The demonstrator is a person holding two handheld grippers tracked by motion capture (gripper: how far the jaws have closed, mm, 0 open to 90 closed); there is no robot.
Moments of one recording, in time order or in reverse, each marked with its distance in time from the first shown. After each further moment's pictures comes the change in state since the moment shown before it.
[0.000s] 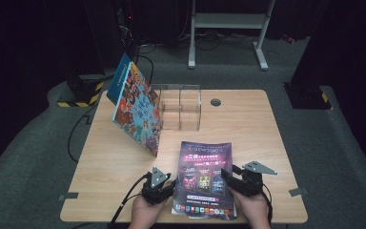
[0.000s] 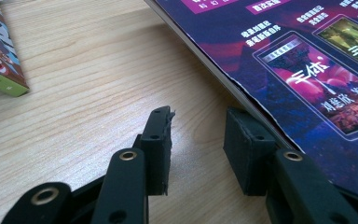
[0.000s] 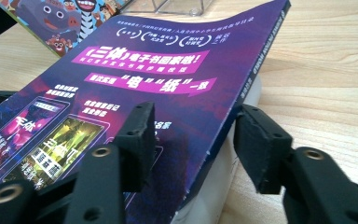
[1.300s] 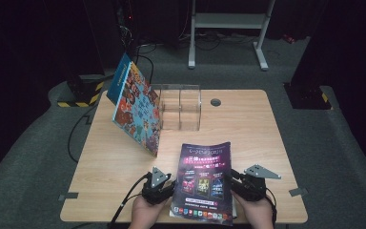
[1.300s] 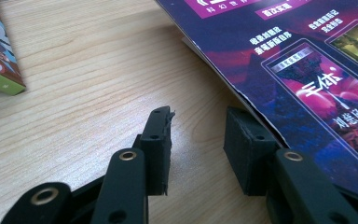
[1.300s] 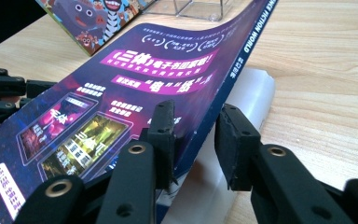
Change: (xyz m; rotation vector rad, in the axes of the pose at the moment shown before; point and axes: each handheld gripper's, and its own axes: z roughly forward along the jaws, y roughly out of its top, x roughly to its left) left arm 0.000 0.000 0.000 0.008 -0.004 0.003; right arm 0.012 0.003 -0.023 0.000 0.036 -0.056
